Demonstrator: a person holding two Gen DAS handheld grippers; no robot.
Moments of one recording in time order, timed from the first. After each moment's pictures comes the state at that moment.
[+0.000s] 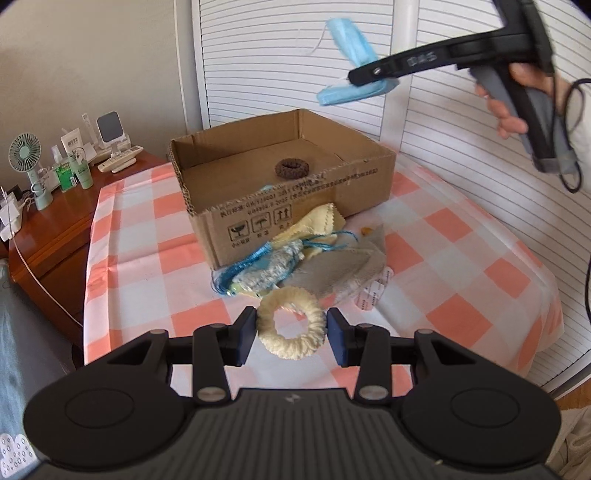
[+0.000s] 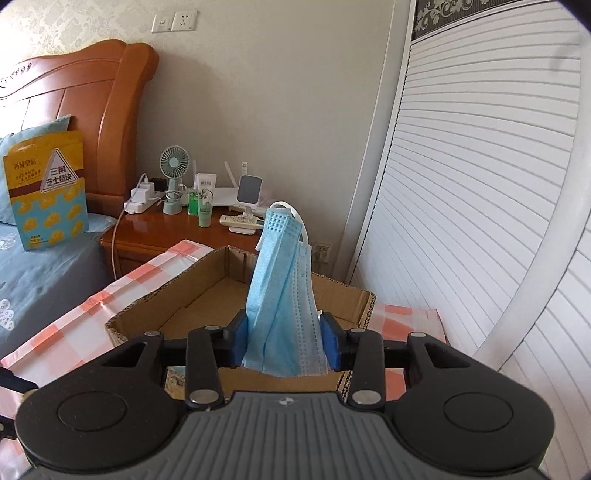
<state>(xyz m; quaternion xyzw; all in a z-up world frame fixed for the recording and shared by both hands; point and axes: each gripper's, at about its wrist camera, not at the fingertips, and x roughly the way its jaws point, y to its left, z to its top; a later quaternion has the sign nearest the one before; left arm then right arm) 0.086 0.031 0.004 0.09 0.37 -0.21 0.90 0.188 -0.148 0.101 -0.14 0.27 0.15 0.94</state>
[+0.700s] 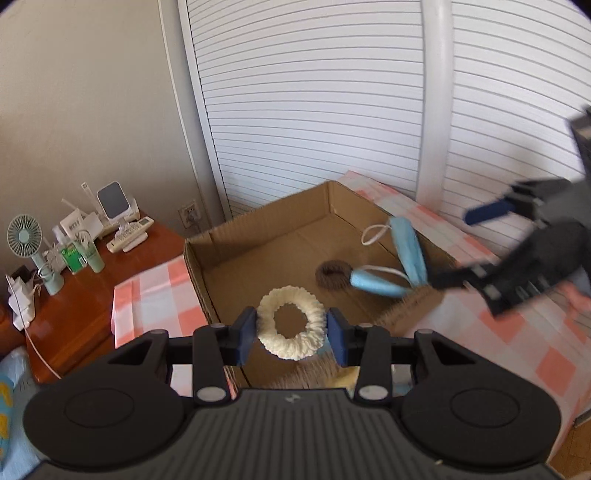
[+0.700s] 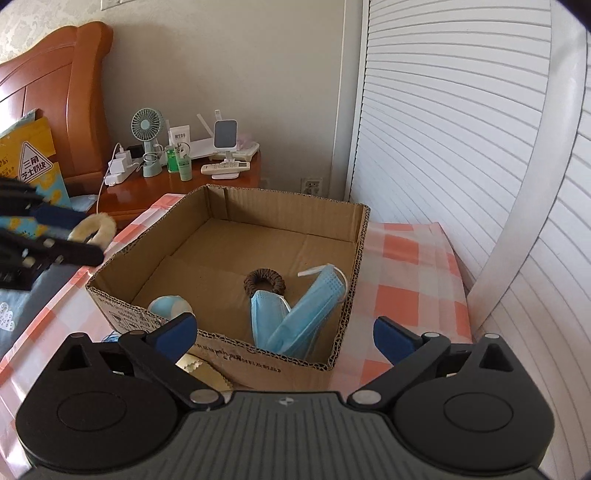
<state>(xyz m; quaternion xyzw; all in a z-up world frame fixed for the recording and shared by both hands) 0.213 -0.001 0.063 0.13 0.33 -0.19 0.92 0.180 -0.168 0.059 -0.08 0.36 0.12 0.92</state>
